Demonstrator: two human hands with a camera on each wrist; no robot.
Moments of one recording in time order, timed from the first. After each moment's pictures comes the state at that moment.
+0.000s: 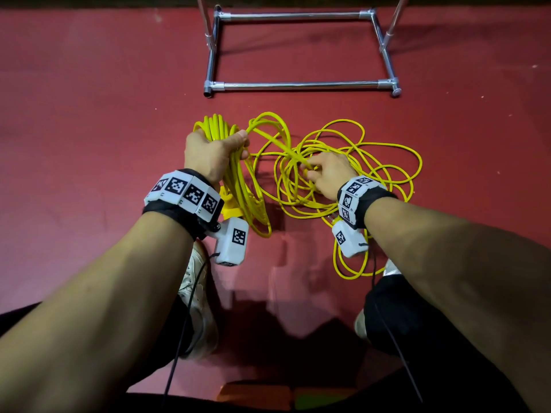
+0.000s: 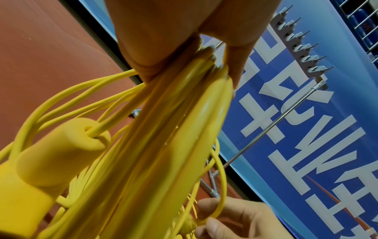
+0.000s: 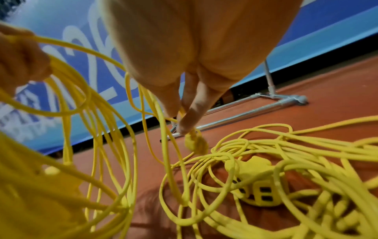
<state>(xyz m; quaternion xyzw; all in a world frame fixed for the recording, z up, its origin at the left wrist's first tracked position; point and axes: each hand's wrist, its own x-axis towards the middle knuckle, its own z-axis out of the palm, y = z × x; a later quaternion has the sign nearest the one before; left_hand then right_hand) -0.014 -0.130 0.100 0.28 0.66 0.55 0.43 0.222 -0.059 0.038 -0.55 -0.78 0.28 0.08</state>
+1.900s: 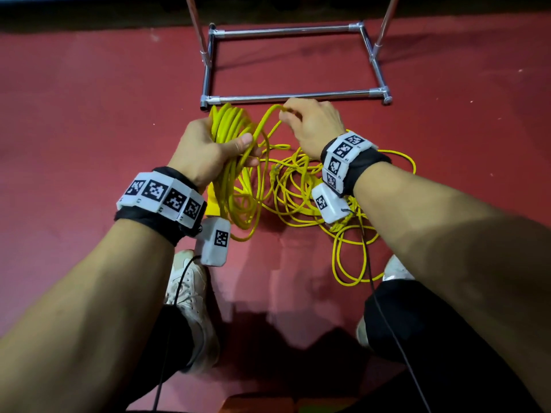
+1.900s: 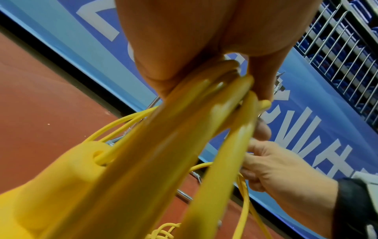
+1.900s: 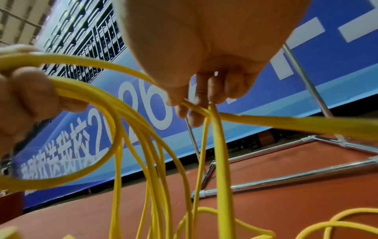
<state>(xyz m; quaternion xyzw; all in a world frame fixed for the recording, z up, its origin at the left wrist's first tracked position) 0.000 -0.144 0.169 0.43 0.59 0.48 0.48 0.177 -0.020 0.128 -0.52 -0.81 0.18 0.19</state>
